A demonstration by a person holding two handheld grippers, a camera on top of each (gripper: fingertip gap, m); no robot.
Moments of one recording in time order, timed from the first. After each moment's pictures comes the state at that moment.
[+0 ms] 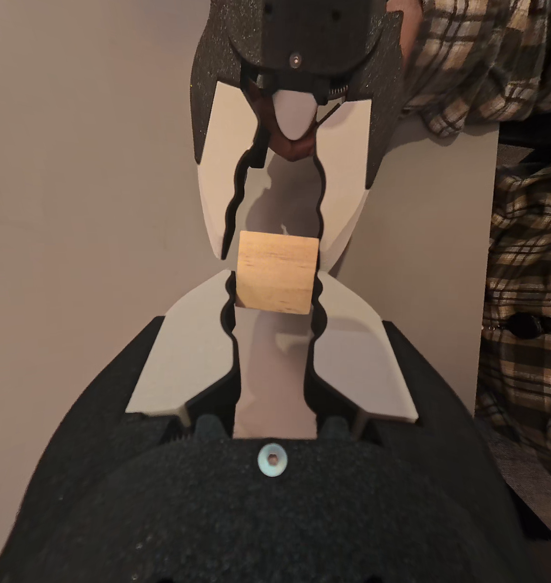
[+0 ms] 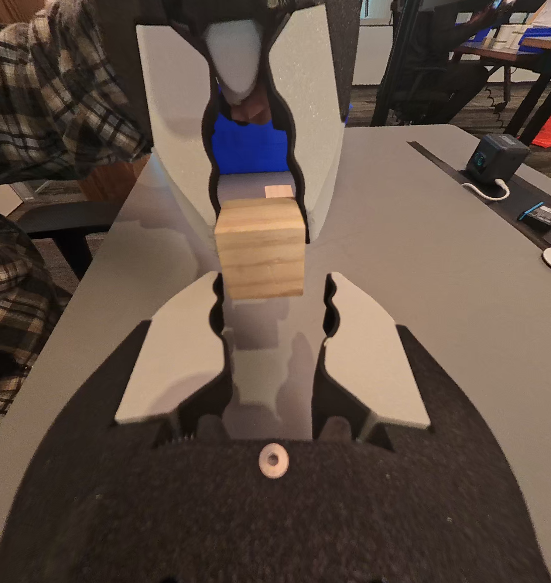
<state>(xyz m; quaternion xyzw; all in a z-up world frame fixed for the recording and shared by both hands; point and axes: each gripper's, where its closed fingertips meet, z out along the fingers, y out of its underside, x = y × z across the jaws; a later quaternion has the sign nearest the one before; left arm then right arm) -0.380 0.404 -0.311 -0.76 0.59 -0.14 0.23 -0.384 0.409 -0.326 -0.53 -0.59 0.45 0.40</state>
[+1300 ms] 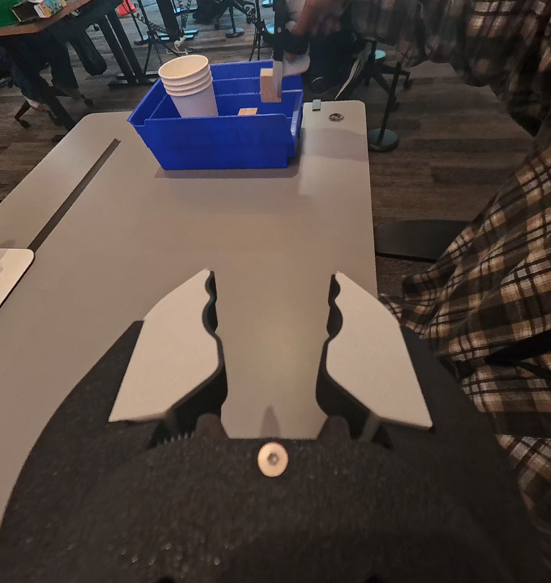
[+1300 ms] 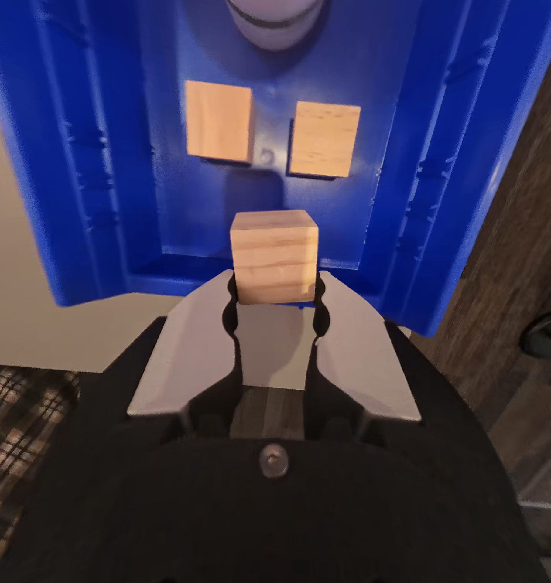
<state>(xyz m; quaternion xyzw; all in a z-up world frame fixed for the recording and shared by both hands) -0.372 0.300 -0.254 -0.68 0.51 -0.26 0.45 0.066 0.463 -0.353 -0.99 -0.15 0.03 0.08</state>
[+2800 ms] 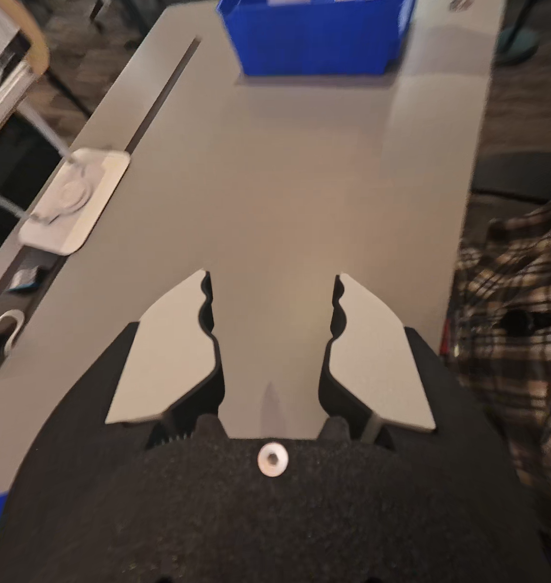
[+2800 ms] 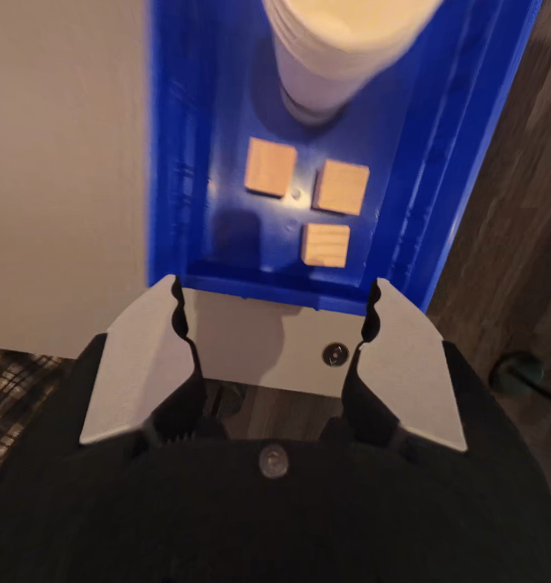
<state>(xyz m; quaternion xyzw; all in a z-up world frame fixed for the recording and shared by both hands) -0.464 0.325 -0.258 -0.76 0.47 -0.12 0.42 0.035 0.467 -0.298 -0.97 -0.20 0.02 0.15</state>
